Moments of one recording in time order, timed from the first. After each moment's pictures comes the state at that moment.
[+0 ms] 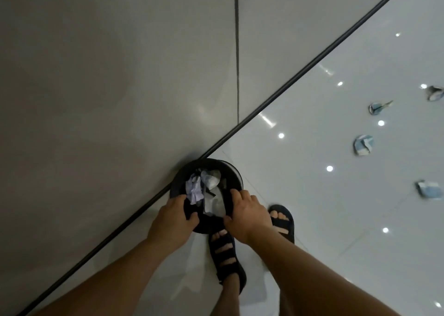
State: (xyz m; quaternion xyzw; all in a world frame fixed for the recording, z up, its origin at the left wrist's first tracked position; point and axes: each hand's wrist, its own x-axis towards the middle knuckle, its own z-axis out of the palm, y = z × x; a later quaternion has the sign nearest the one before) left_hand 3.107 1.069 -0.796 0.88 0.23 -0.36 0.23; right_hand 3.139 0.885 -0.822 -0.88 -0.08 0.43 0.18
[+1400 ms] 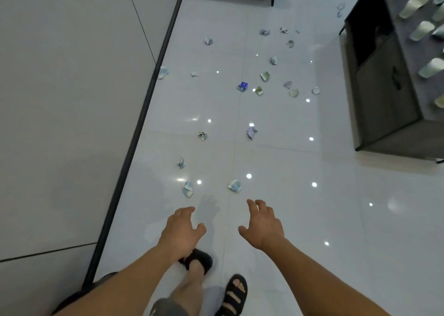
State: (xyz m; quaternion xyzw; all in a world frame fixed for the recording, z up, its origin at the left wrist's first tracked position) left_hand 3.176 0.525 -0.530 0.87 -0.15 -0.43 0.18; right_hand 3.051 0.341 -0.559 -0.87 0.33 0.30 0.22
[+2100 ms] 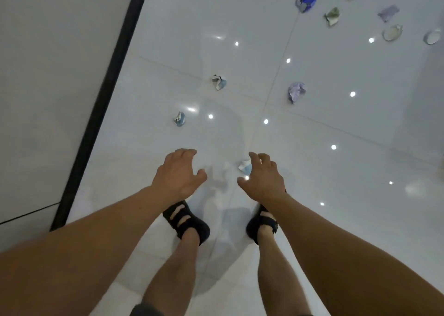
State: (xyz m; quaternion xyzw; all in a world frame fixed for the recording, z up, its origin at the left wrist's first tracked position) left_hand 3.356 0.394 -0.771 0.89 -0.13 -0.42 0.11; right_hand 3.248 0.210 -0.822 -0.86 0.27 0.34 0.25
